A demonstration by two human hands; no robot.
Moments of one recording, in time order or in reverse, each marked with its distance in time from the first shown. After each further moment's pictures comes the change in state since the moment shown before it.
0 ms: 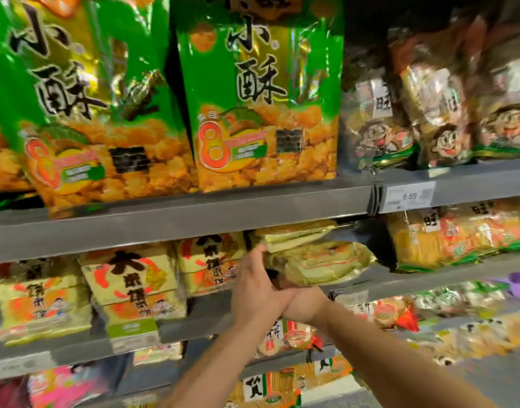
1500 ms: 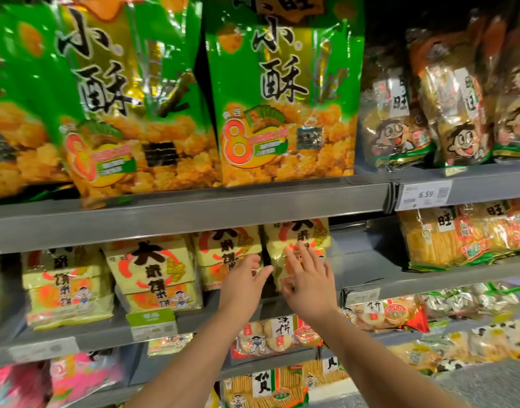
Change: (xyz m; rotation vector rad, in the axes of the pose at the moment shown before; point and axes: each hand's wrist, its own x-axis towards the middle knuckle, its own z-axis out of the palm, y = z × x) left_hand 0.023 -0.046 -0.013 0.089 -0.029 -0.018; right_hand 0.016 0.049 0.029 -0.532 0.445 0.394
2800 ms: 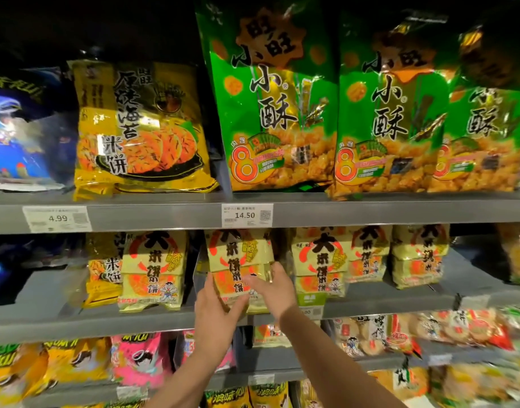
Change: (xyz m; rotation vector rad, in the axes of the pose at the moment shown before) left_hand -0.090 -0.271 -0.238 -0.230 0.325 -0.025; right_hand -0.034 -0.386 0.026 1.232 -0.223 0.271
